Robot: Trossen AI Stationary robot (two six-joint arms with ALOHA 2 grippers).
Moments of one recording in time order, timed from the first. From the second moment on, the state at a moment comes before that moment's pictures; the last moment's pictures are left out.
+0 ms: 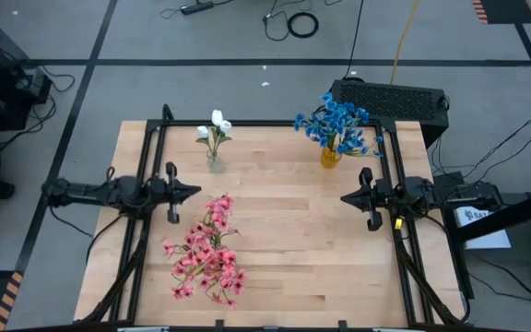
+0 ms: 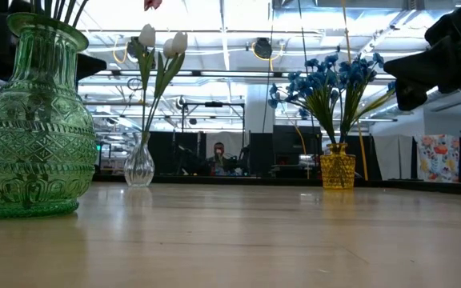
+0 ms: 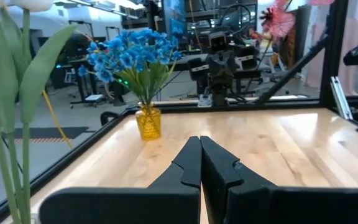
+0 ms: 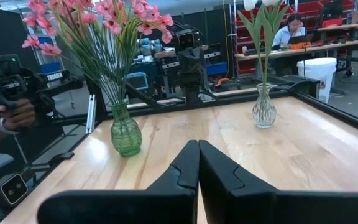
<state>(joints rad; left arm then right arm) -0.11 0.00 0.00 0.05 -0.22 0.10 0.08 0.00 0.01 0.03 0.05 0.17</state>
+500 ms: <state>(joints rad) 0.02 0.00 0.00 0.03 -0.10 0.06 0.08 0.00 0.01 0.03 0.05 0.17</state>
